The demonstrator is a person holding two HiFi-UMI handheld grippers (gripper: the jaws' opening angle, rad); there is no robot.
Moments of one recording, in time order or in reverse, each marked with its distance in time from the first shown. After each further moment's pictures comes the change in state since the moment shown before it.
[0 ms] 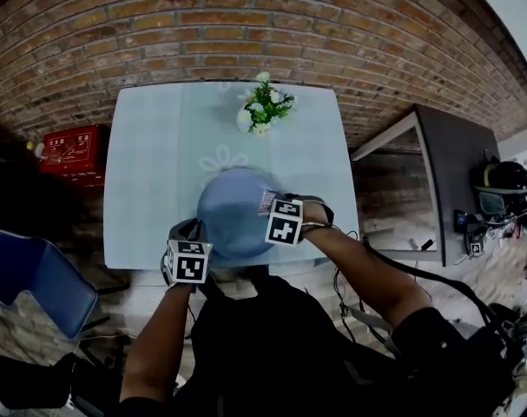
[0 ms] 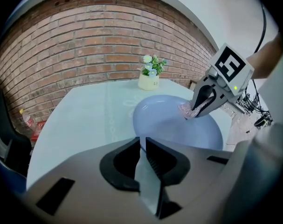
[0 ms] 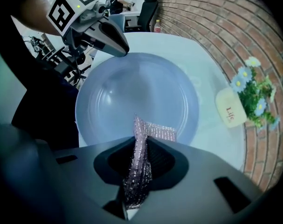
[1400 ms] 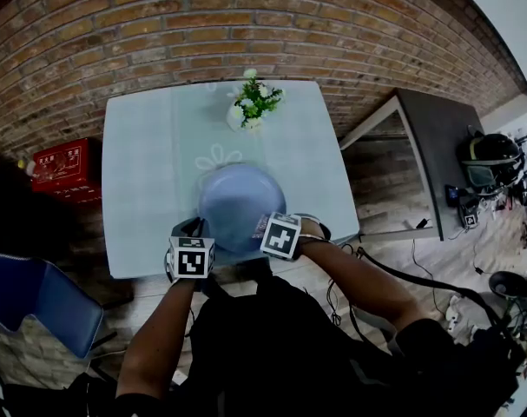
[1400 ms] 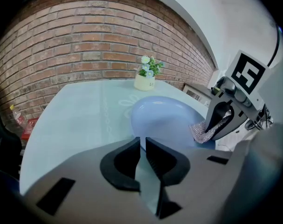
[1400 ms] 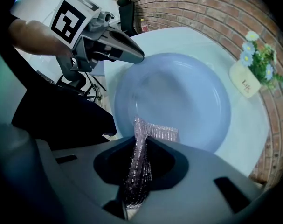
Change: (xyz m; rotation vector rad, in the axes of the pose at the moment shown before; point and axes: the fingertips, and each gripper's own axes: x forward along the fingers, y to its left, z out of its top) left arm -0.005 -0.004 0.003 -0.009 0.008 -0.110; right arm -0.011 0.090 0.021 0.286 -0.016 0.203
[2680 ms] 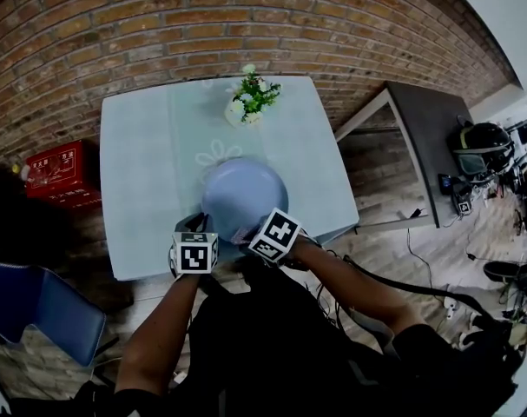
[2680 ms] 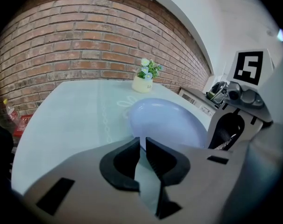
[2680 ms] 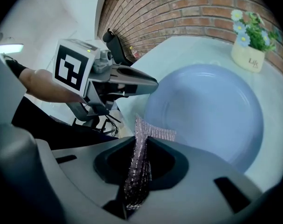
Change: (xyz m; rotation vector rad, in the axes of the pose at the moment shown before) left arm 0.000 0.000 0.002 -0.035 -0.028 -0.072; right arm -0.010 0.056 0.072 0.304 -0.279 0.237
